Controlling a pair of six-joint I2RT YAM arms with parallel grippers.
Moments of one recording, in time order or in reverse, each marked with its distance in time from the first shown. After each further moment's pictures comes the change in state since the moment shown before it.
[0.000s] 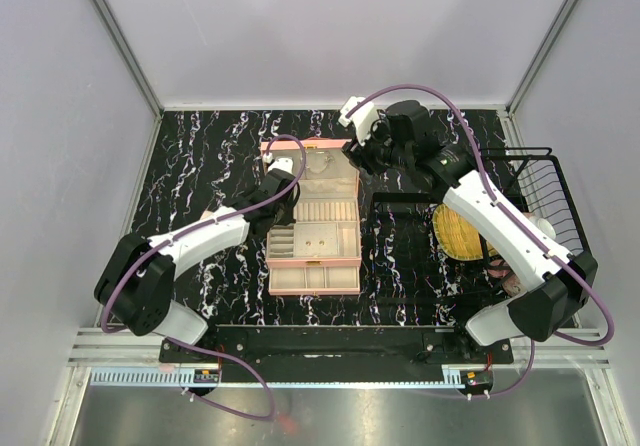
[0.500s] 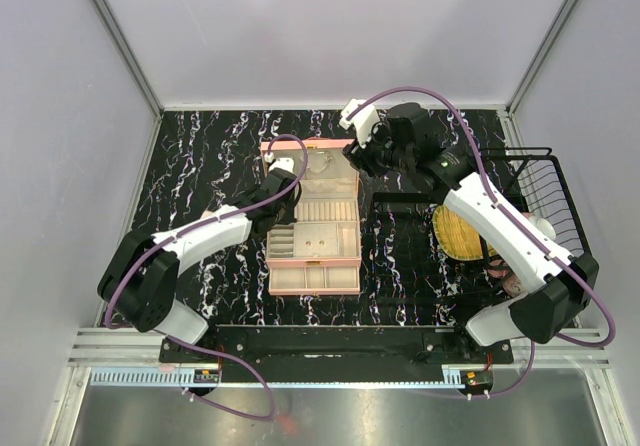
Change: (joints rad) left arm 0.002 0.027 0.008 0.013 -0.001 -0.002; right arm 0.000 -0.011 -0.023 0.007 0.000 -0.003
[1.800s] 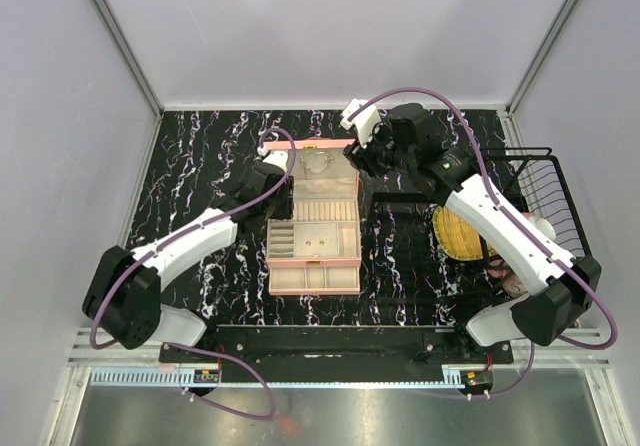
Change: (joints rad) left arm 0.040 -0.104 -0.013 0.014 0.107 0.070; right arm 0.000 -0.016 -0.012 0.014 0.000 -0.007
